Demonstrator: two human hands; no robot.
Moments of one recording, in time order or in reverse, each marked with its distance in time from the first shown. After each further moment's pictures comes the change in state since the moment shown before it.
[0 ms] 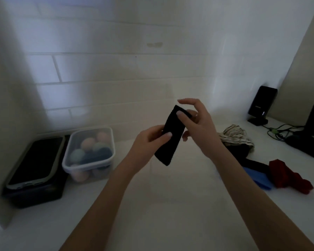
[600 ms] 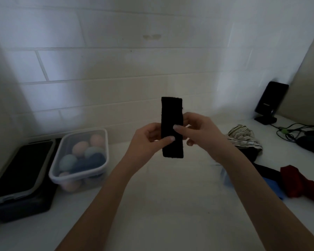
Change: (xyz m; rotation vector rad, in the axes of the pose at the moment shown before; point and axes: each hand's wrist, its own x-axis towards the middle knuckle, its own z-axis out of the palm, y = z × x) left_hand 0.026 -0.015 0.001 -0.065 0.064 -0.010; right_hand 0.017 0.019 -0.015 -0.083 -0.182 0.233
